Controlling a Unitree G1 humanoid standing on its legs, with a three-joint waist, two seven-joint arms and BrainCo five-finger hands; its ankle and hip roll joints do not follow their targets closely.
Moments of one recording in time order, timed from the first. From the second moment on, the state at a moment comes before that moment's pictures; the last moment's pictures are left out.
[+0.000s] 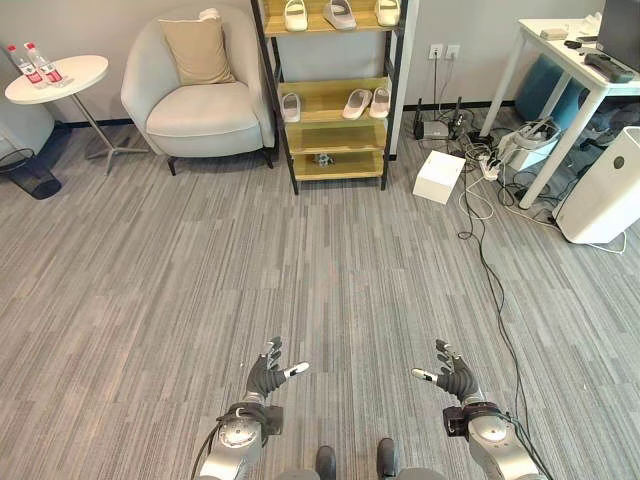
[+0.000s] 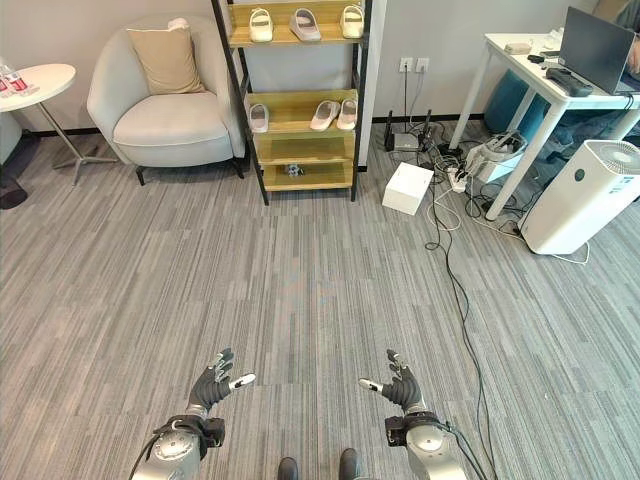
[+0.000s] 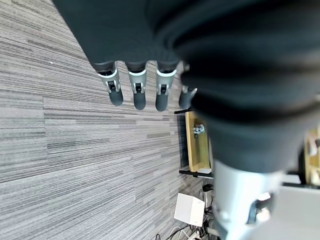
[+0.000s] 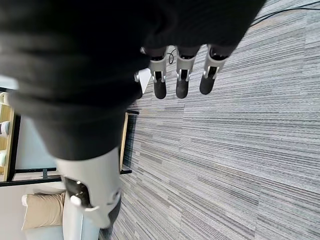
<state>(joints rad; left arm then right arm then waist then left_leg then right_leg) 0.07 0.23 -0.31 0.58 -0.30 -0.21 0.16 0.04 -0.28 0.26 0.57 0.20 -0.14 -0.17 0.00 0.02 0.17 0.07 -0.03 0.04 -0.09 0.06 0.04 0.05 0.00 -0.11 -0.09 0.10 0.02</state>
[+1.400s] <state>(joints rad) 0.09 0.23 -0.31 0.59 -0.33 -0.20 0.16 0.08 -0.27 0.27 0.57 0.19 -0.12 -0.17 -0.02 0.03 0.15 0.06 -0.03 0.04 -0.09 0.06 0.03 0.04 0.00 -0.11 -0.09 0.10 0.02</state>
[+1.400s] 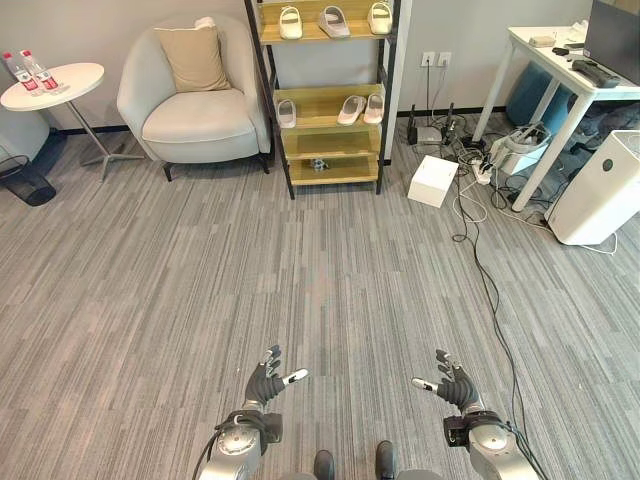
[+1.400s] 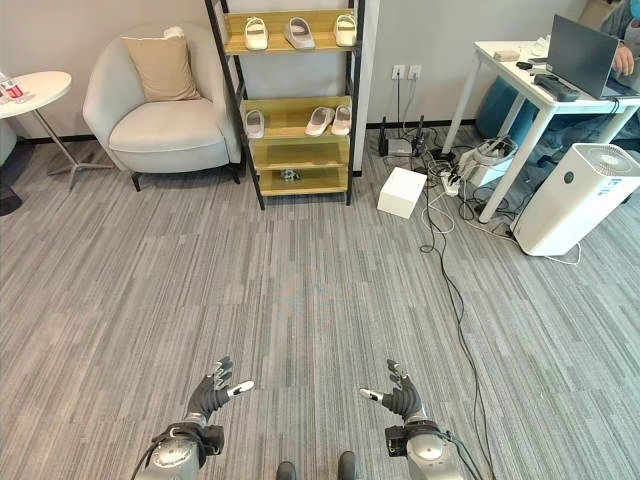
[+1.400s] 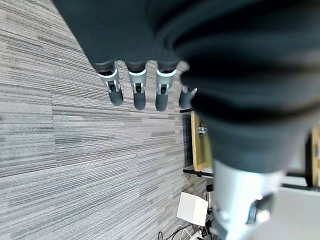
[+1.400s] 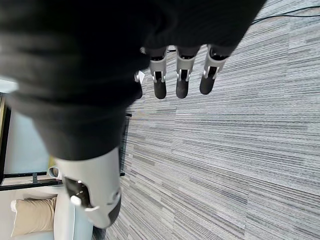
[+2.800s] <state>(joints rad) 0.03 0.25 -0.24 0.54 -0.34 -0.21 0.20 0.01 -0.38 0.31 0.47 0.02 -0.11 -0.20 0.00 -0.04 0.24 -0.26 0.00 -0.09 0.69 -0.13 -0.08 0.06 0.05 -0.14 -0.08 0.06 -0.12</state>
